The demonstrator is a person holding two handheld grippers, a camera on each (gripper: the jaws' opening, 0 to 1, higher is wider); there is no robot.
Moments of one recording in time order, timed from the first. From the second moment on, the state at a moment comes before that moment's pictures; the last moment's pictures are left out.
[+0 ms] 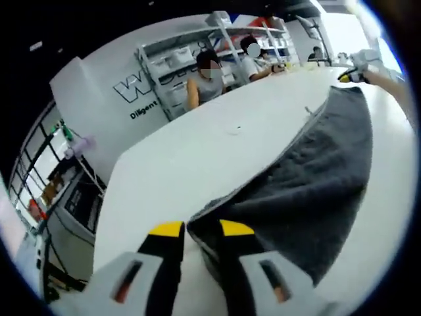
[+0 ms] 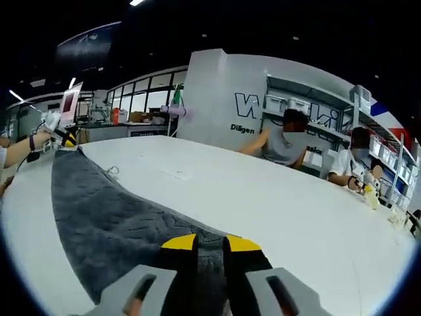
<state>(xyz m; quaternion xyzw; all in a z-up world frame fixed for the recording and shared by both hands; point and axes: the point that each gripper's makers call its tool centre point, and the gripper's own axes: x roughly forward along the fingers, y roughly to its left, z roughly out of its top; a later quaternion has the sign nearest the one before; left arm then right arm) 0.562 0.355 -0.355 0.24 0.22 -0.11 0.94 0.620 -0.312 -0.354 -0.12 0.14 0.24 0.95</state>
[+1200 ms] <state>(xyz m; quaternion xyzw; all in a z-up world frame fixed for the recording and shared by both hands) 0.455 0.305 -0.349 0.13 0.18 -0.22 0.95 0.503 -0.272 -0.340 -0.12 0.12 0.32 0.93</state>
